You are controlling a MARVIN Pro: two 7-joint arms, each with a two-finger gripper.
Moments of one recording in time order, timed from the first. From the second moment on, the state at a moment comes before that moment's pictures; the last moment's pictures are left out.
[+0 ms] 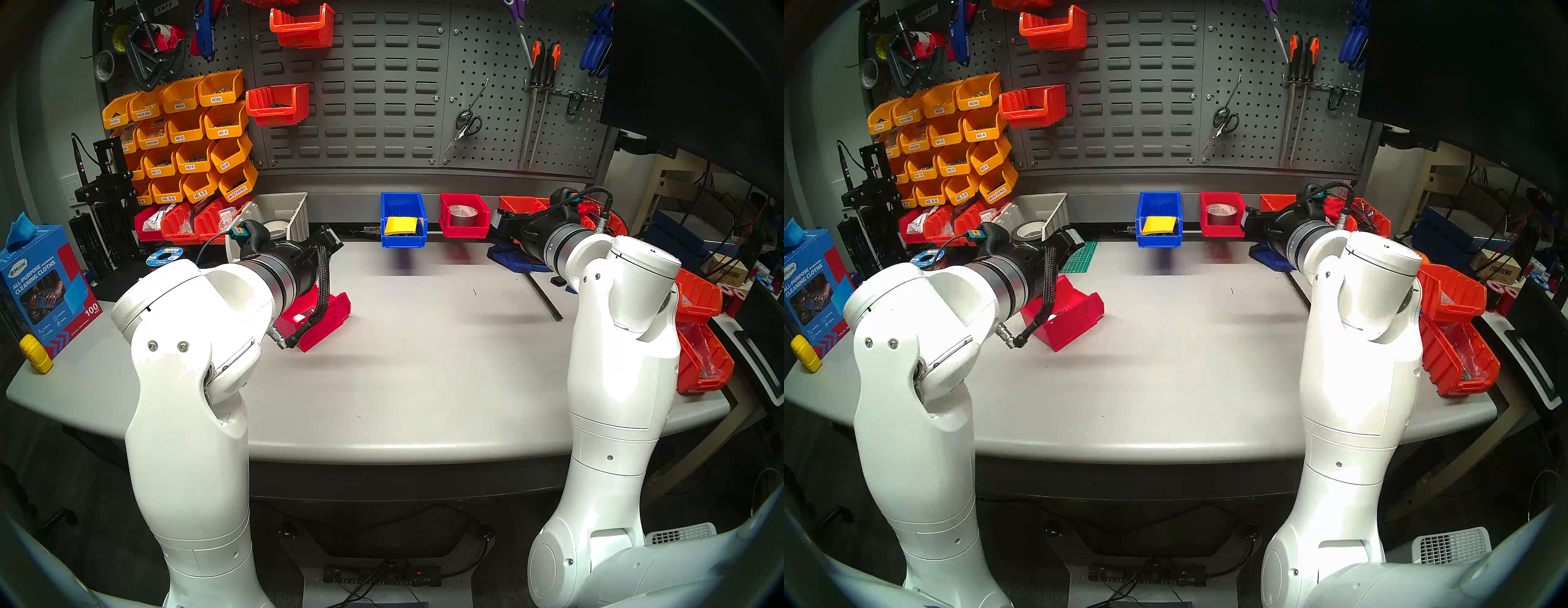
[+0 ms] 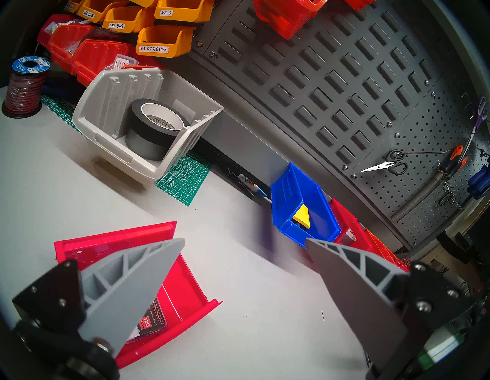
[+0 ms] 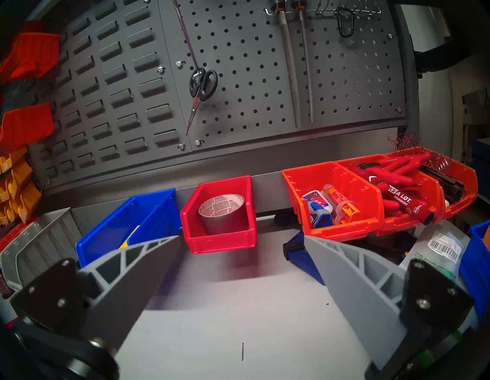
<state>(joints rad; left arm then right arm) 1.49 -1.61 -1.50 -2.41 -1.14 0.85 0.97 -1.26 -1.60 1.72 -2.07 0.13 0.96 0.10</state>
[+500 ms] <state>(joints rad) 1.49 -1.61 -1.50 -2.41 -1.14 0.85 0.97 -1.26 -1.58 1.72 -2.07 0.15 0.96 0.13</state>
